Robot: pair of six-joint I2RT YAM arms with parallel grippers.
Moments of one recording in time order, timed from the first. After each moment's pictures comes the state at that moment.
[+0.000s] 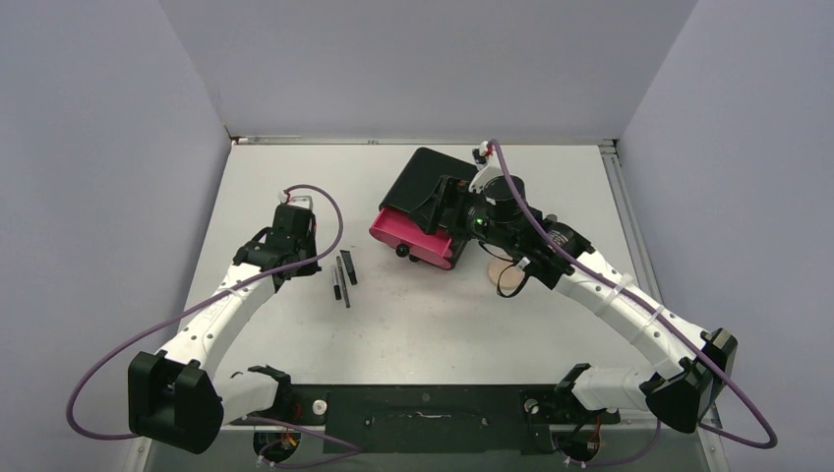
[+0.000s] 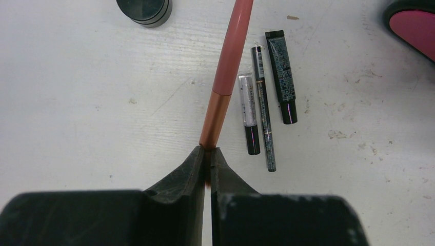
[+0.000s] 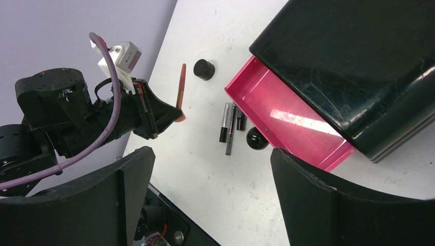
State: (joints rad) left arm -0.29 1.17 0.88 -0.65 -0.24 -0.33; right arm 0.76 1.24 1.24 -0.36 -0.02 0.71
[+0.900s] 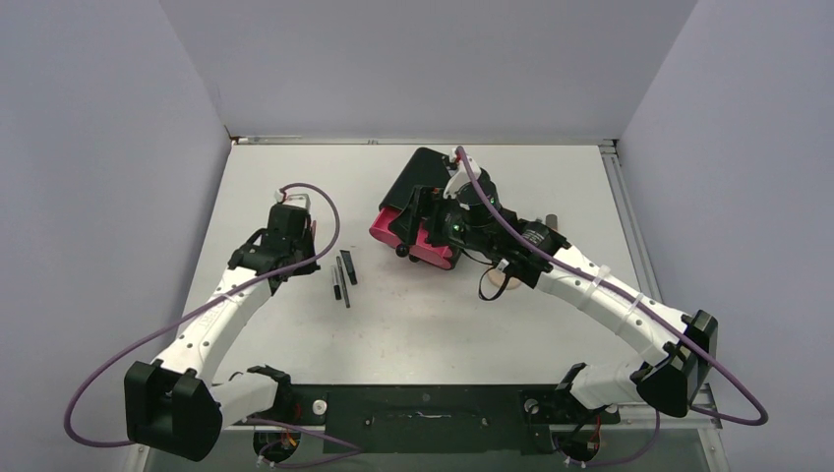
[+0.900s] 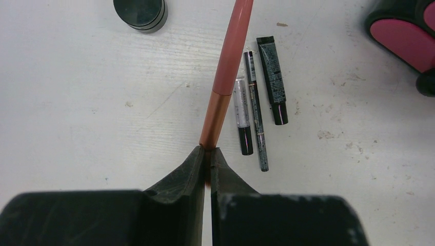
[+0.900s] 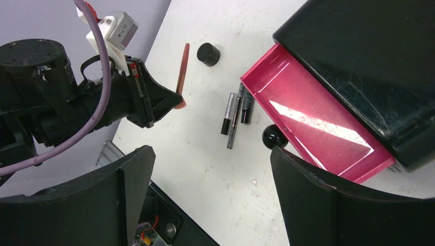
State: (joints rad) left arm -0.28 1.15 0.88 -0.64 -0.22 -0.33; right arm 0.85 1.33 1.29 -0.36 0.02 0.66
